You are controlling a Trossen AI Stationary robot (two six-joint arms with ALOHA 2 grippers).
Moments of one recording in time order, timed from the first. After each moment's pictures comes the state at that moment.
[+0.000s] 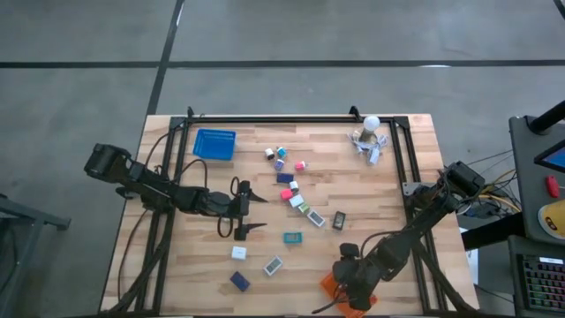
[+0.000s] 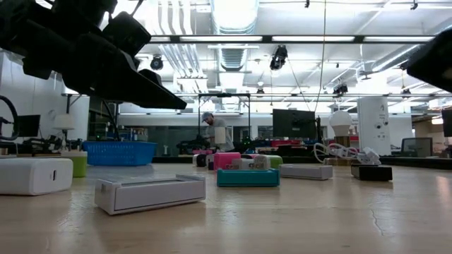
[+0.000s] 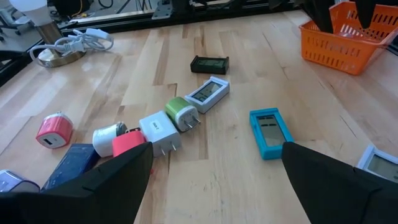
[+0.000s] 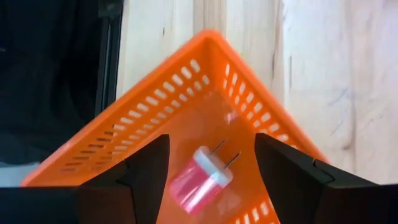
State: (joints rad) left arm -0.24 1.45 0.39 0.66 -0.21 0.01; right arm 0.78 1.71 1.02 -0.34 0.14 0.79
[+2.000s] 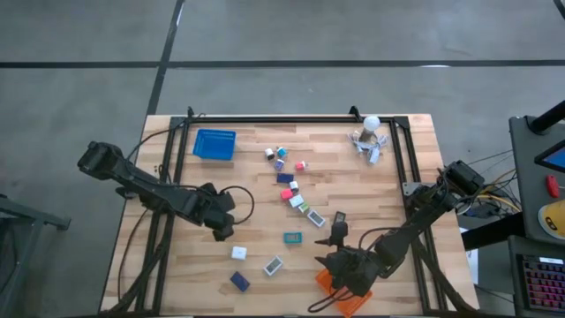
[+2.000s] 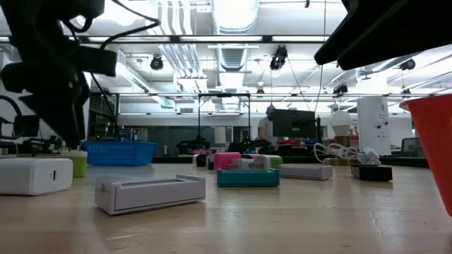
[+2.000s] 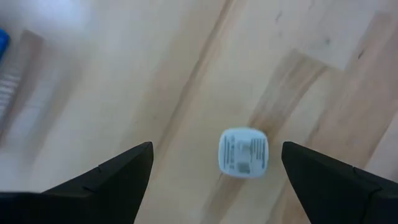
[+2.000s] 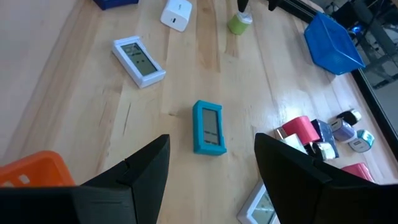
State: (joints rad) left arm -0.39 1.37 0.74 -0.82 -0.33 -0.81; right arm 0.75 1.71 1.01 -0.23 0.79 0.28
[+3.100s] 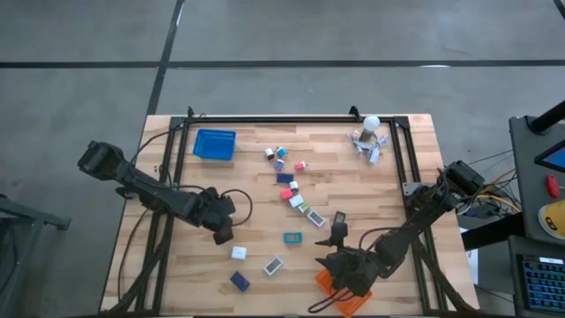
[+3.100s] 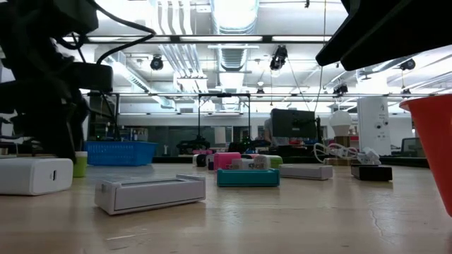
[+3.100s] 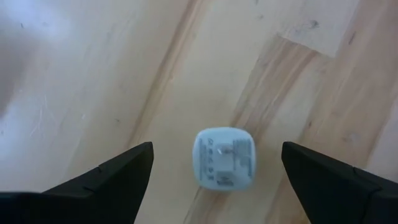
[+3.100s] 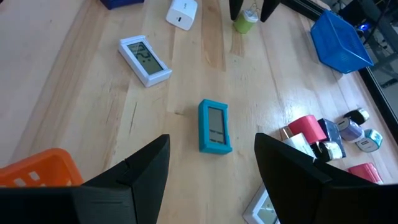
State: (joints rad) left arm -0.40 1.37 0.61 -0.59 -0.31 -0.77; right arm 0.75 1.71 1.01 -0.23 0.78 0.29
